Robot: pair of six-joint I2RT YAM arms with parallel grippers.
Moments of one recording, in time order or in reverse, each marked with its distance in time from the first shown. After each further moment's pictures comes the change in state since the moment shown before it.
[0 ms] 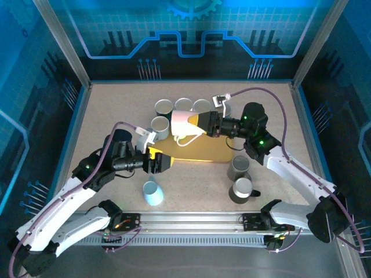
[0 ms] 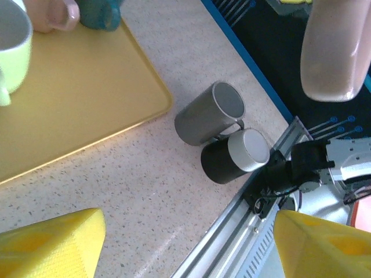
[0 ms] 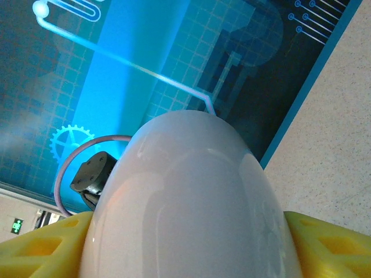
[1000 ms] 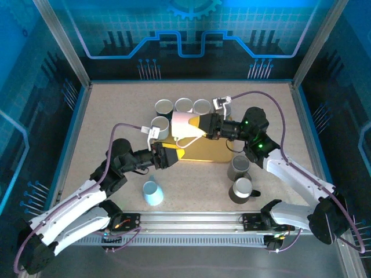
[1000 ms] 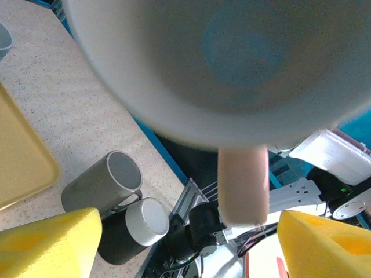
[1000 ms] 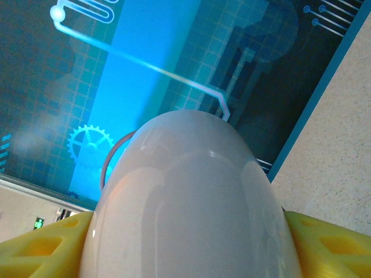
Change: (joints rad) left arm -0.025 0.008 -0.312 0.856 0.140 -0.433; right arm 0.019 -0.015 -0.058 0.110 -0.003 0.083
